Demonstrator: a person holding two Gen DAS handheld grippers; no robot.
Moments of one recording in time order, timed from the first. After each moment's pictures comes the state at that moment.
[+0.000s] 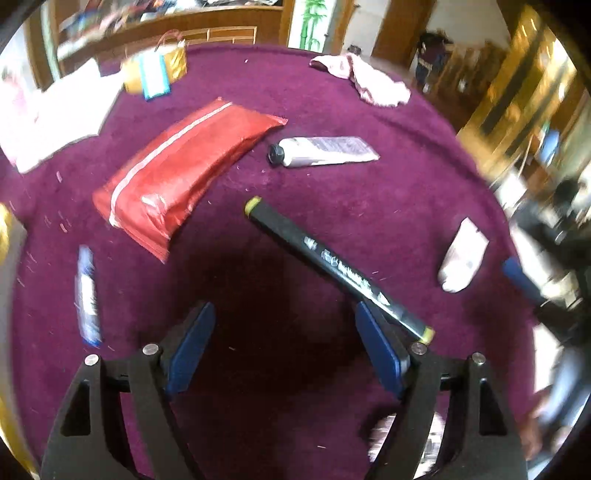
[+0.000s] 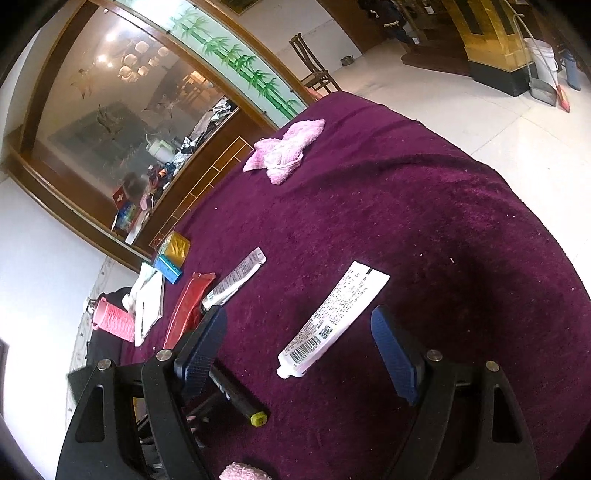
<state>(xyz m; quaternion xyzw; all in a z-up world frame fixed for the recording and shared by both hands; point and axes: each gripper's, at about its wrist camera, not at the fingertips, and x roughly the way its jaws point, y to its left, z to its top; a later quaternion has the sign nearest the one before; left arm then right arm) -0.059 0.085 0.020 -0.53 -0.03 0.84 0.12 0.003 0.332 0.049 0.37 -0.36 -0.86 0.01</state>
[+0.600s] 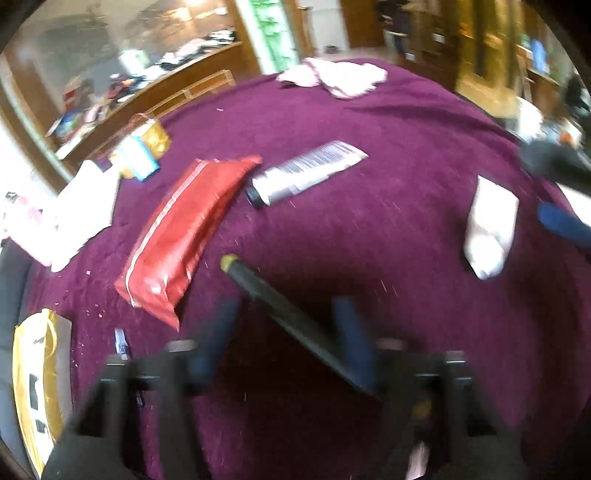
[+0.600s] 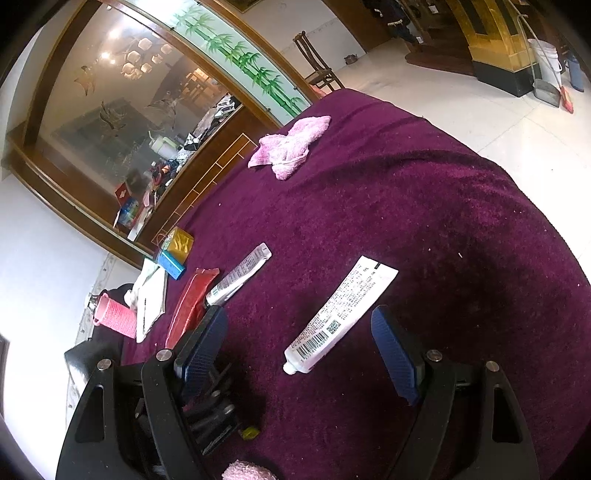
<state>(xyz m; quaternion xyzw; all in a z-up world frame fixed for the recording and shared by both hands) -0.043 0.132 0.021 -0.45 0.18 0.87 0.10 0.003 0.324 0.049 0.37 -0.35 -0.86 0.02</state>
